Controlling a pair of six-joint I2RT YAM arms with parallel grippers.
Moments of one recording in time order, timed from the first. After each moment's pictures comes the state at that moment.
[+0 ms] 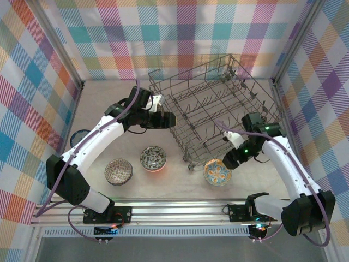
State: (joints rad) left arm -0.51 1.50 1.40 -0.76 0.40 -0.44; right arm 0.24 1.15 1.03 -1.32 -0.30 -0.46
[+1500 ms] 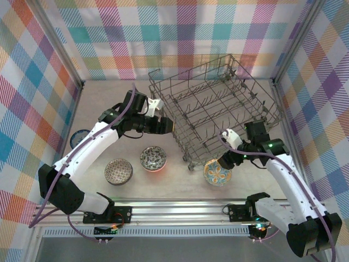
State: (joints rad) left arm -0.51 1.39 1.31 -0.76 0.50 -0.39; right arm 0.26 0.95 0.89 -1.01 -0.41 -0.47
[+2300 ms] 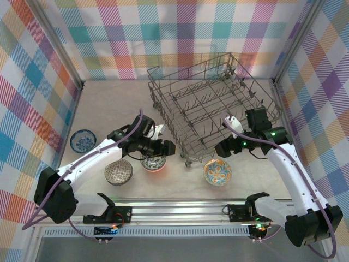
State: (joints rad) left arm -0.64 1.30 0.97 -0.62 0.51 -0.63; right arm 0.26 1.06 1.08 -1.05 -0.44 -0.27
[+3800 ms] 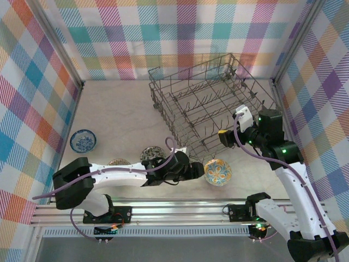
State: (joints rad) left arm -1.18 1.48 0.79 -0.01 -0.01 -1.20; right arm 0.25 0.86 1.02 -0.74 -0.32 -0.21
